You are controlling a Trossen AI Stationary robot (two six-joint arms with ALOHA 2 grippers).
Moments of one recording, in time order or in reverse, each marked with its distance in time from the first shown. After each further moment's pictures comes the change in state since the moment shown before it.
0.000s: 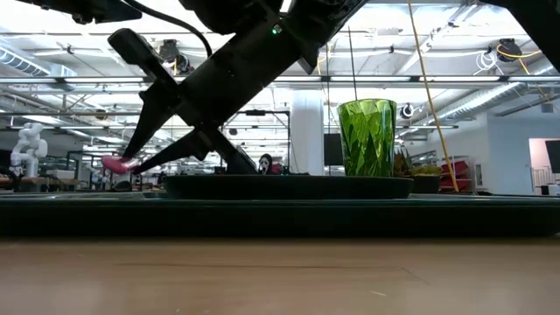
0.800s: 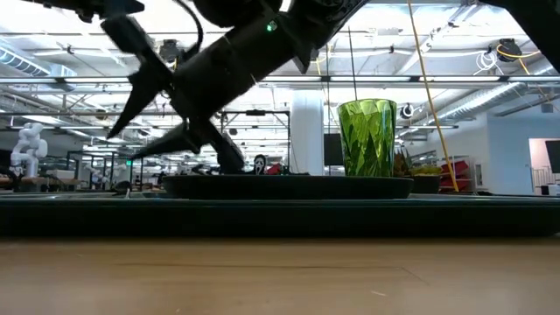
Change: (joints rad) left arm 0.000 0.000 0.000 0.018 0.108 -0.032; right arm -0.008 -0.006 0.001 0.088 0.005 -0.233
